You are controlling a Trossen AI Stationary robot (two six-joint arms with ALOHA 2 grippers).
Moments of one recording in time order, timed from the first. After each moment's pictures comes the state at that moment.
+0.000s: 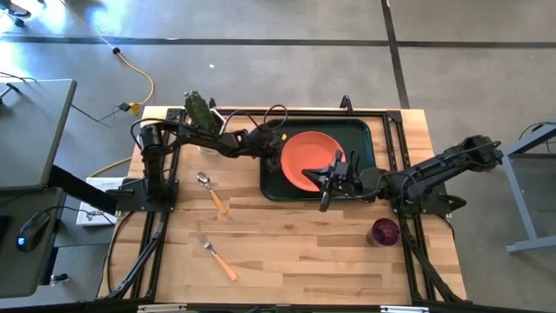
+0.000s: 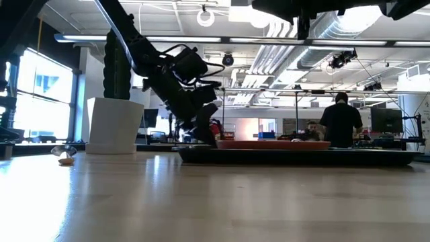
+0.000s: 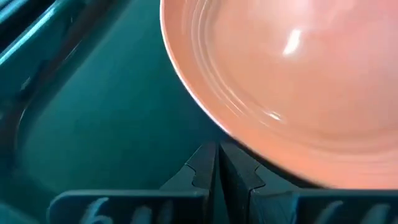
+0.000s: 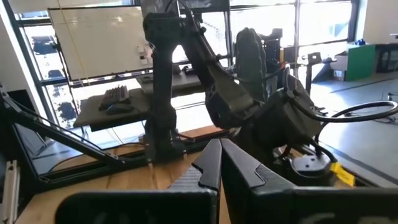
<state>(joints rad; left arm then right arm) 0.37 1.92 1.00 0.17 -0.03 -0.05 0.25 1.26 0.60 0.74 0.54 0.08</state>
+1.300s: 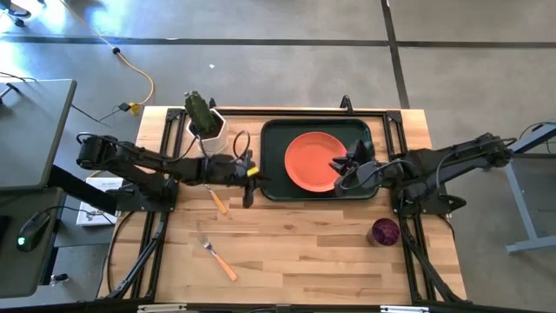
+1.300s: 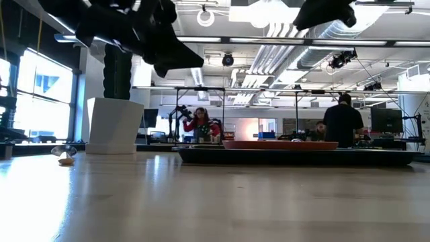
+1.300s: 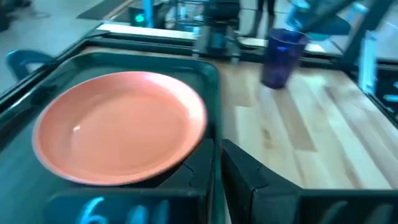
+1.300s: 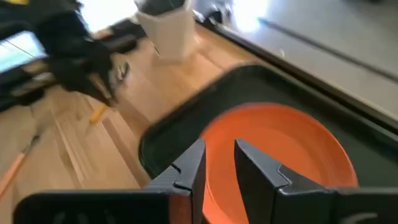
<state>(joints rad) -0.01 1.36 0.62 0.42 -0.06 -0.07 0.27 1.08 1.05 -0.72 0.68 0.71</state>
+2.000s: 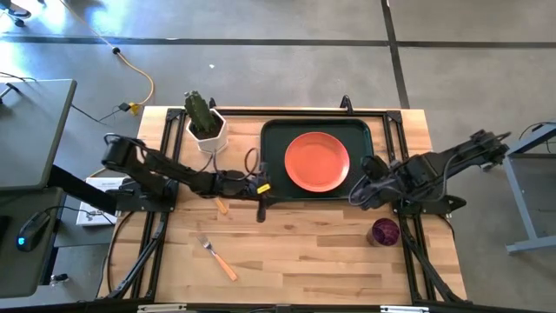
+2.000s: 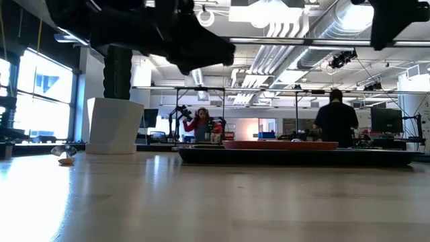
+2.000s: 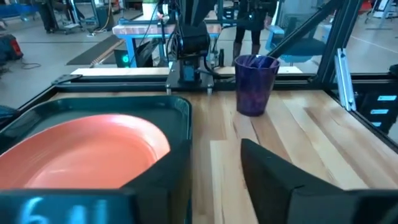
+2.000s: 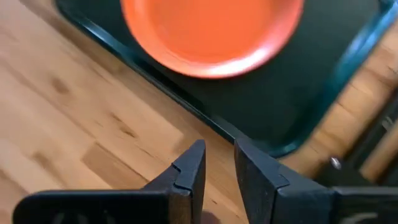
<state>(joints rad) -0.13 1.64 0.70 0.76 -0.13 0.00 0.41 1.14 1.16 -1.42 0.36 1.29</state>
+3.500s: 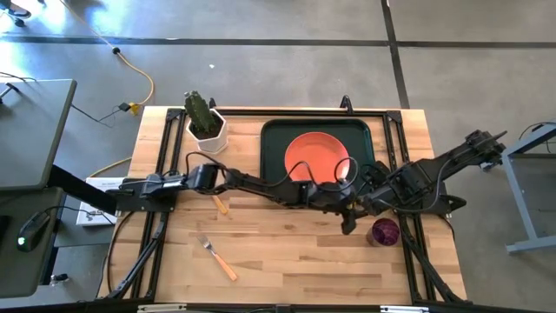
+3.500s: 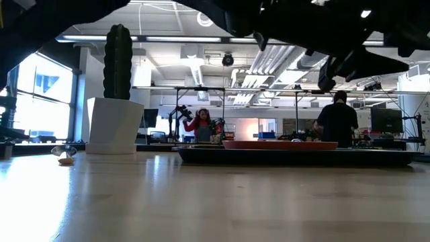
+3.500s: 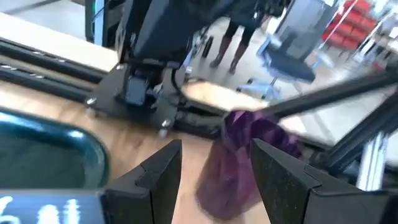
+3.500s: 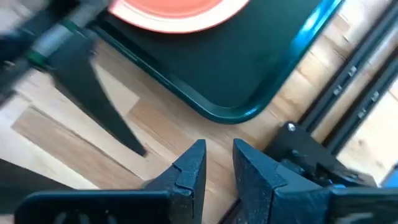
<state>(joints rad) -0.13 2.52 2.12 0.14 -0.07 -0.38 0.46 1.19 1.16 -1.57 0.28 1.32</state>
